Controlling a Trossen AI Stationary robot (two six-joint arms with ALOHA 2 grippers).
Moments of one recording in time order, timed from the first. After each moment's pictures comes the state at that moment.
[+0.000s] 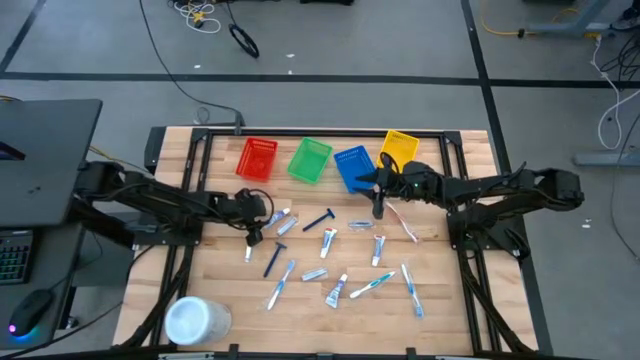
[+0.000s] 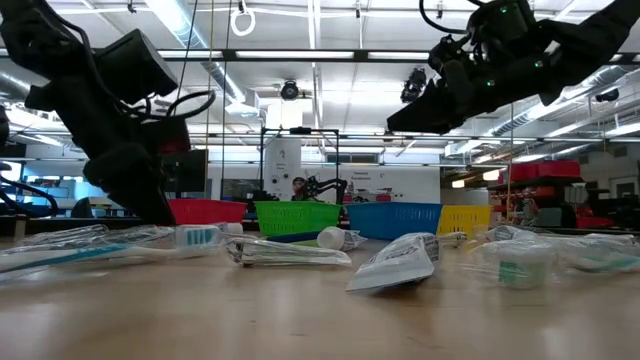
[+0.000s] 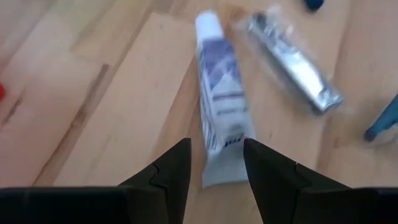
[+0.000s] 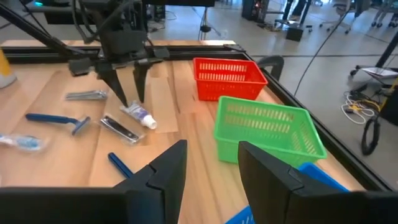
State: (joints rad) left arm 0.00 1.23 0.30 0.02 -0.21 -0.30; right arm -0.23 1.23 0.46 0.50 0.00 -0.08
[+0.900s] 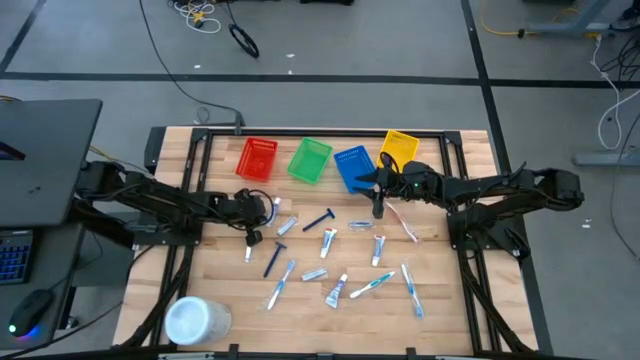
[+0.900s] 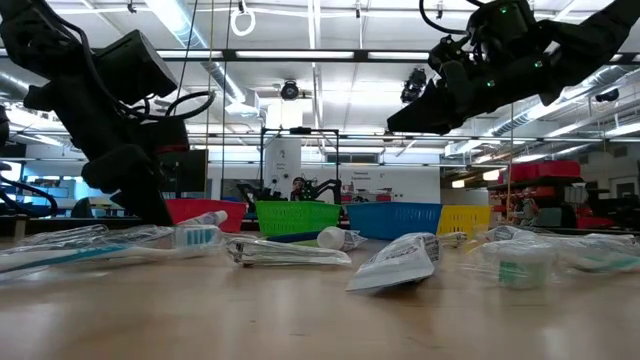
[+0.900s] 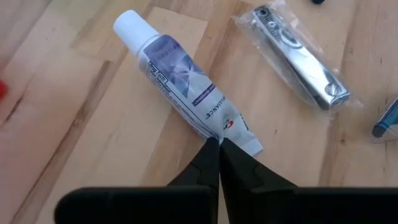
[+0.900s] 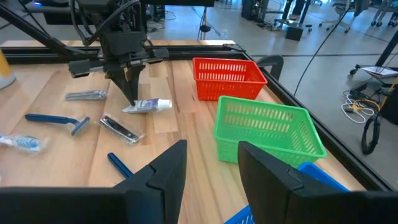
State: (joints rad) left arm 0.00 1.22 0.30 0.00 -0.23 -0.30; right arm -0.23 1.23 0.46 0.50 0.00 -0.08
